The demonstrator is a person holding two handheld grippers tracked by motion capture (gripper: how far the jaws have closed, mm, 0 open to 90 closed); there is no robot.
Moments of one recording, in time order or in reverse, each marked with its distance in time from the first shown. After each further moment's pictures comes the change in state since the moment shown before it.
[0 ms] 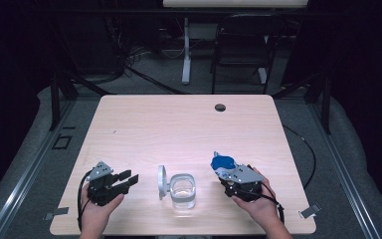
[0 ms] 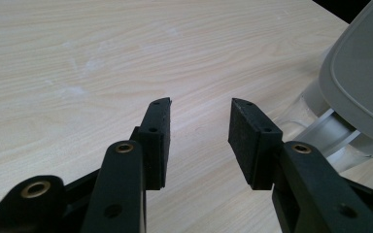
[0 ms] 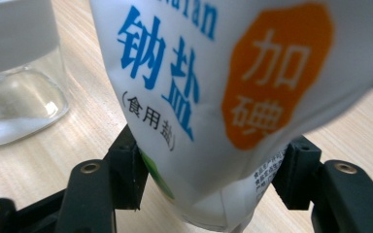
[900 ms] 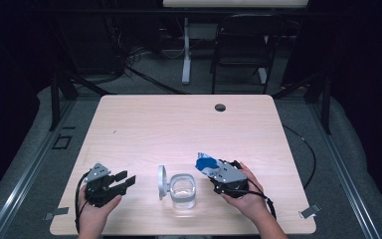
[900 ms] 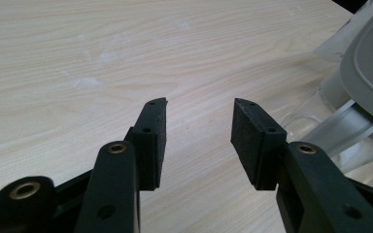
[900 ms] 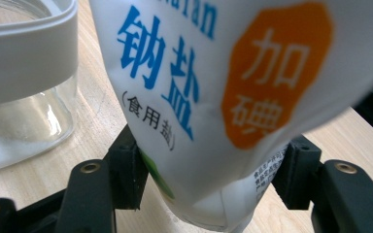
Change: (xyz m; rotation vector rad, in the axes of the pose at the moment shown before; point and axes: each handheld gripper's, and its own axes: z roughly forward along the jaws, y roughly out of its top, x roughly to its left) left arm 0.006 -0.006 -0.004 0.007 0.028 -0.010; right arm 0.016 0.020 0.021 -0.024 0.016 -0.135
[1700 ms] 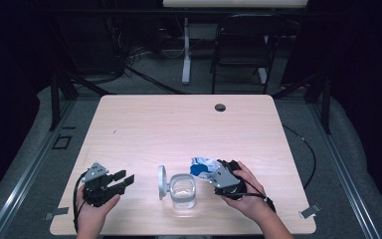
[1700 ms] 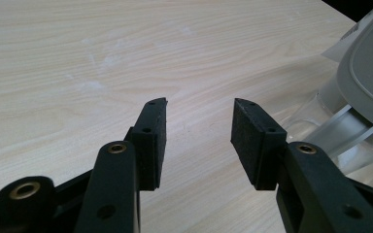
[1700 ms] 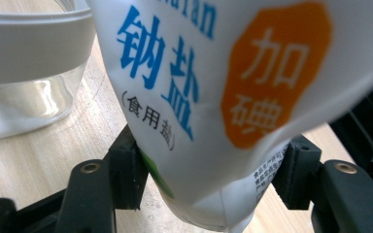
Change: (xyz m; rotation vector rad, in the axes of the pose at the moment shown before) left arm 0.001 0.001 -0.004 -0.017 0.000 -0.006; right arm 0.007 0.016 -0.010 0.064 -0.034 -0.178
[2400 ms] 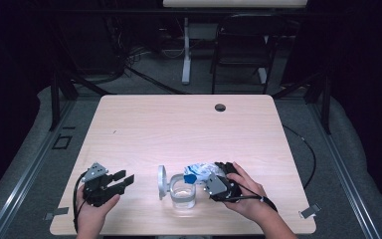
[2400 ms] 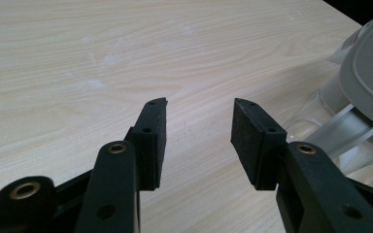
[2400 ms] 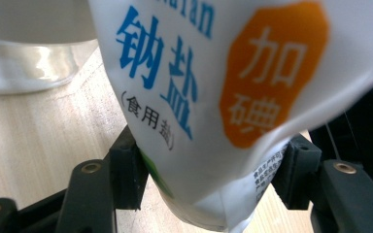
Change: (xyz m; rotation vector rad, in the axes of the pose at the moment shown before) left arm 0.001 -0.001 0.001 0.002 0.000 -0.005; right arm 0.012 0.008 0.001 0.079 -0.014 -0.192
